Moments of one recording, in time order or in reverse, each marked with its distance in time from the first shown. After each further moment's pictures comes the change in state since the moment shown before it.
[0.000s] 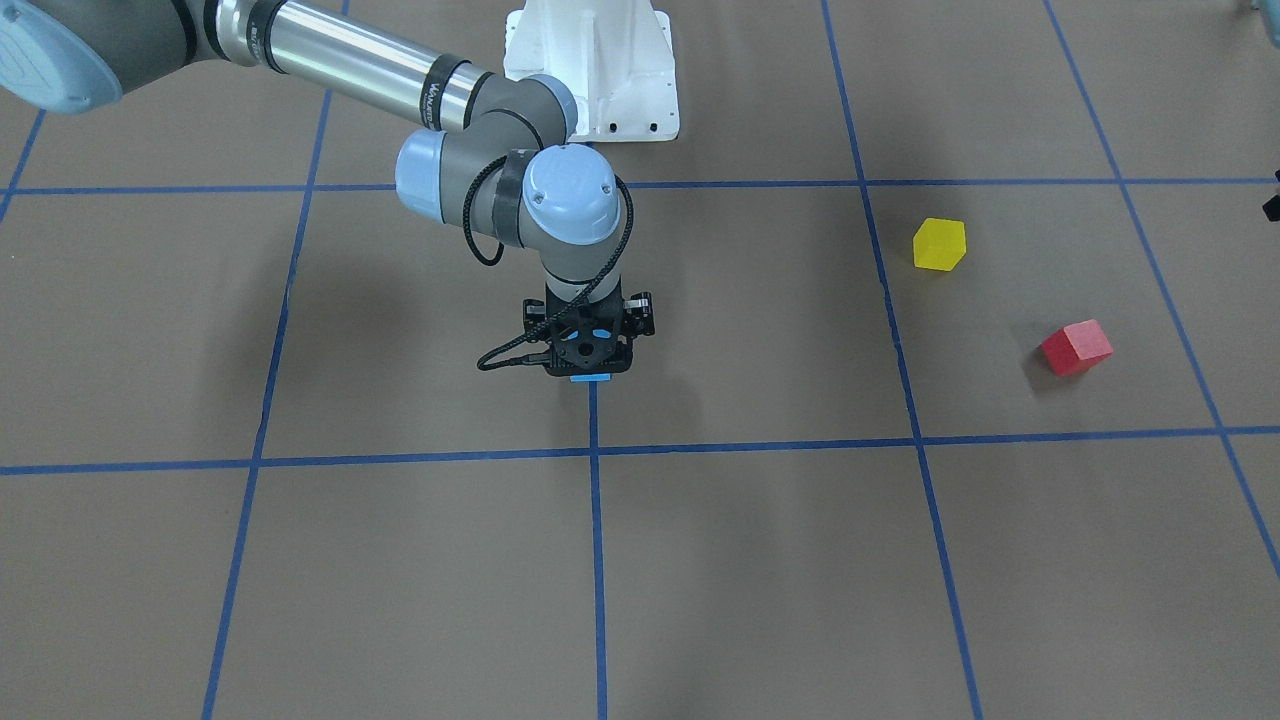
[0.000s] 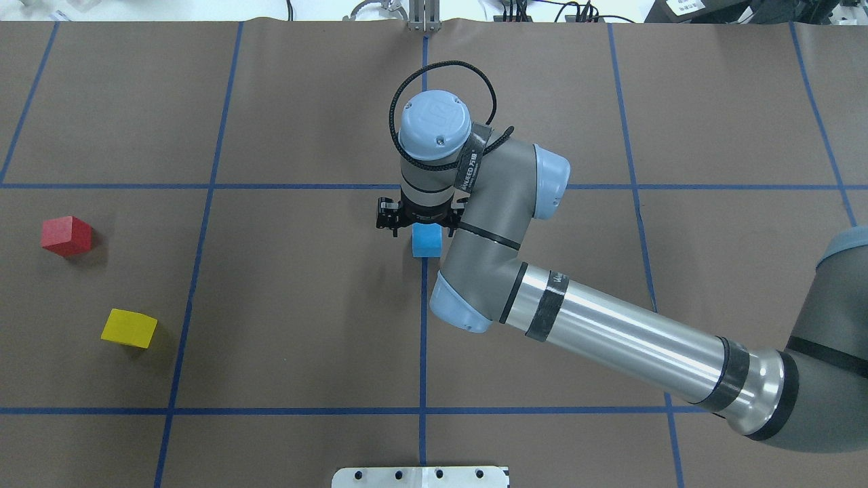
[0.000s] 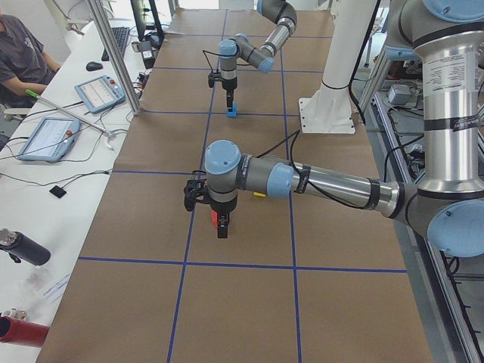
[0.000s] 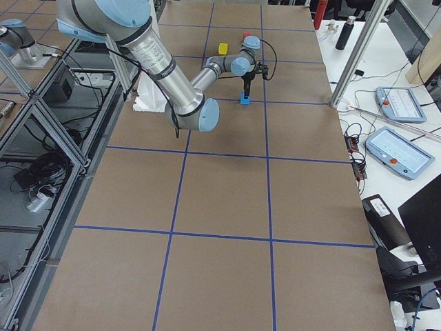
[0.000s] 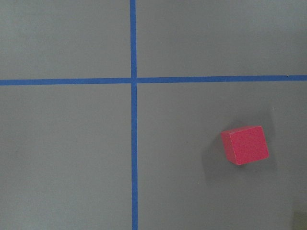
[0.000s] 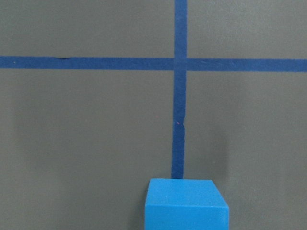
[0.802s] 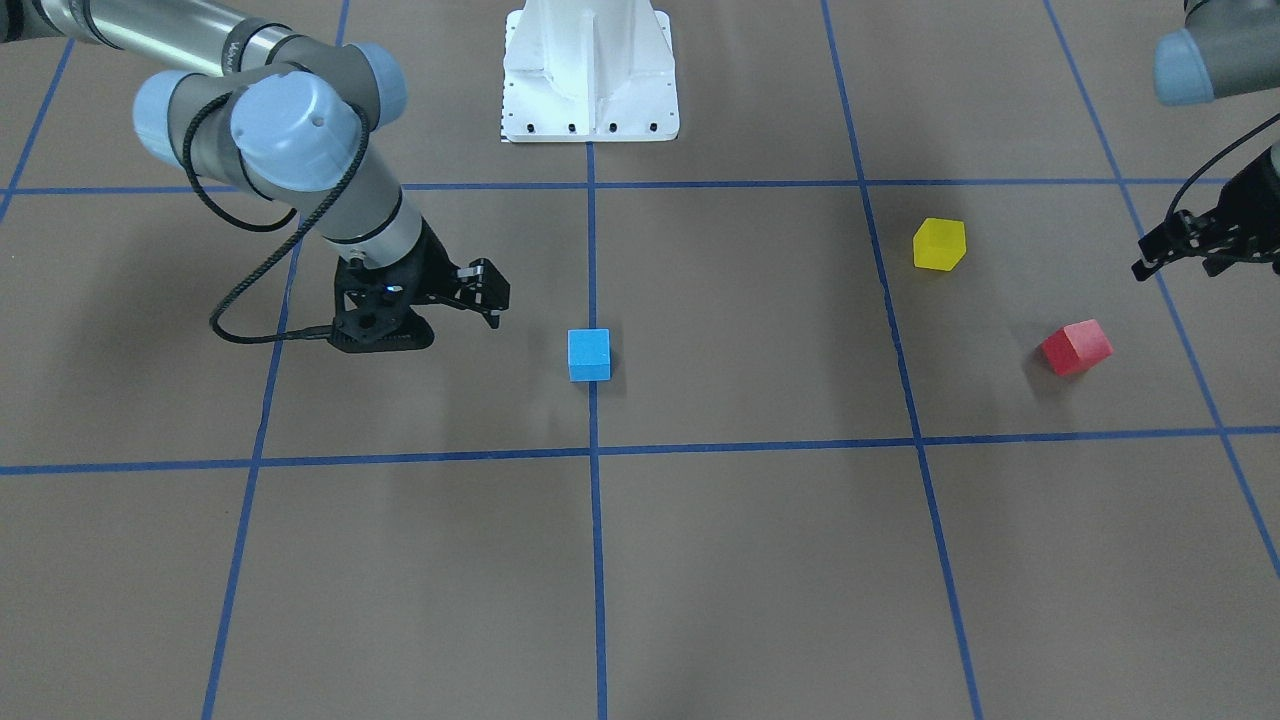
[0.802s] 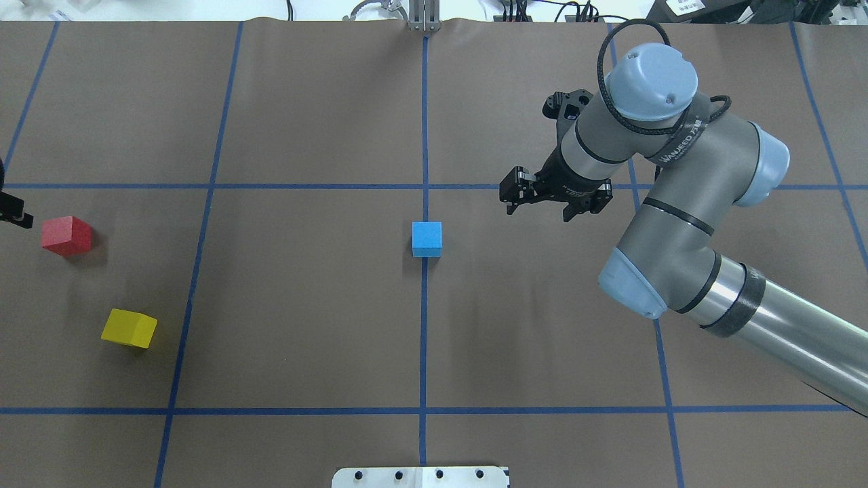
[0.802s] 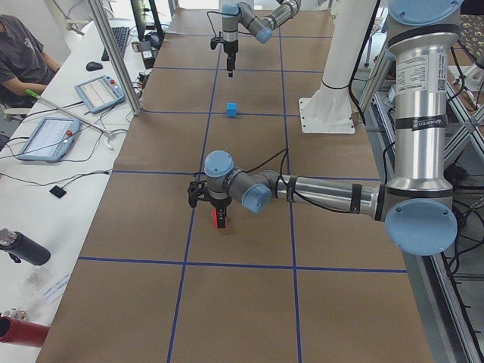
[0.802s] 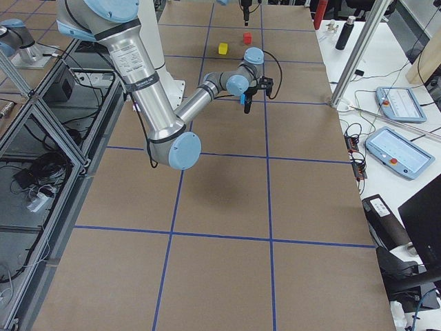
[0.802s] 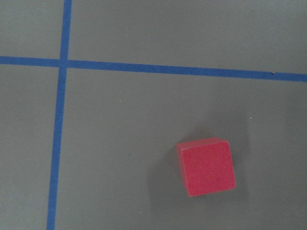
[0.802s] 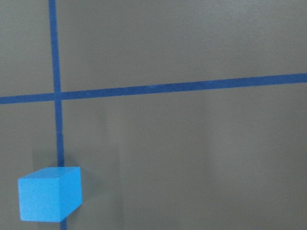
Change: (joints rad) left arm 0.309 -0.076 0.232 -0.458 0.064 -0.470; right arm 0.159 -0.377 0.390 0.007 0.135 -0.005
